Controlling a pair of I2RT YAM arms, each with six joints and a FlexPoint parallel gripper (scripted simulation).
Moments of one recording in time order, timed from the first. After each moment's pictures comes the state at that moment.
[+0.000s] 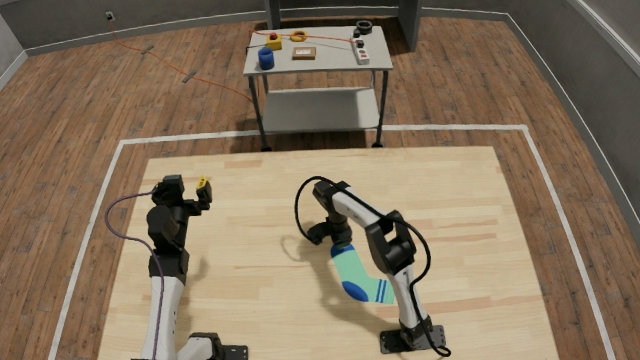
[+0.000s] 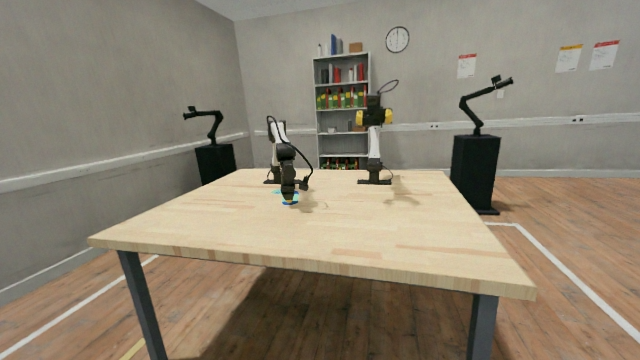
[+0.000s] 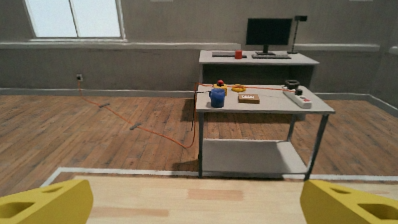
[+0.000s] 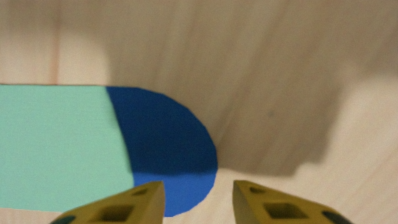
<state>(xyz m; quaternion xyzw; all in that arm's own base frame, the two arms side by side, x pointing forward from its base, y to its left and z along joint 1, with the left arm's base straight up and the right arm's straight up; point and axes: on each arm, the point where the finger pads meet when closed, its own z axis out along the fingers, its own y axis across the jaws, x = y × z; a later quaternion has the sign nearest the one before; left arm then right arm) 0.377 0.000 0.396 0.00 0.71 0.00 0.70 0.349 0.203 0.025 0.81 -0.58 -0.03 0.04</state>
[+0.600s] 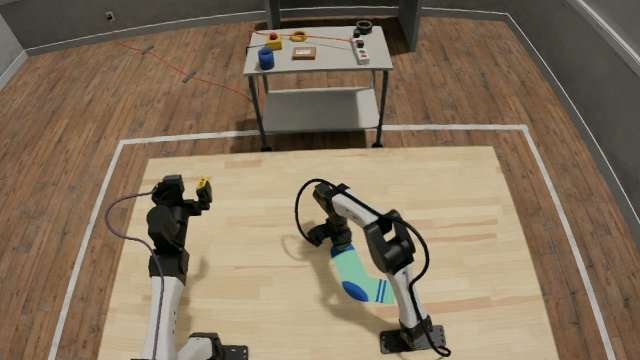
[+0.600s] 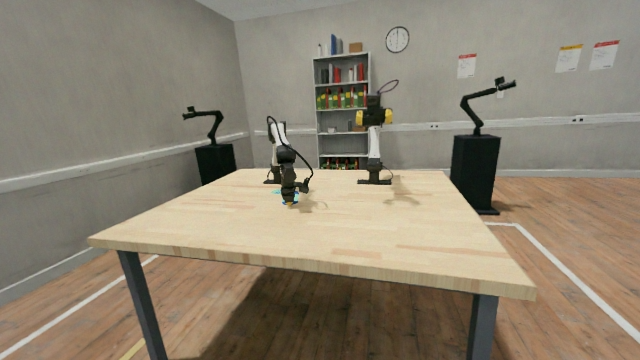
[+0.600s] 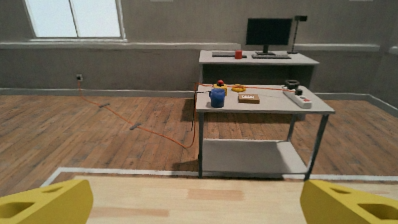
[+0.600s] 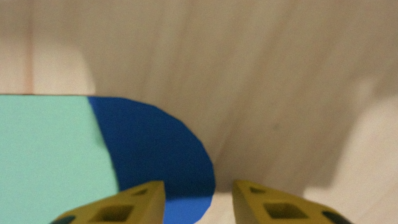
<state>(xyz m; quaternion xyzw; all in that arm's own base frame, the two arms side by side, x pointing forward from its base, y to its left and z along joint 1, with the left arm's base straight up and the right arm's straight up) 0.377 0.000 0.396 0.00 0.71 0.00 0.70 0.350 0.204 0.013 0.81 -0.58 -0.02 0.03</state>
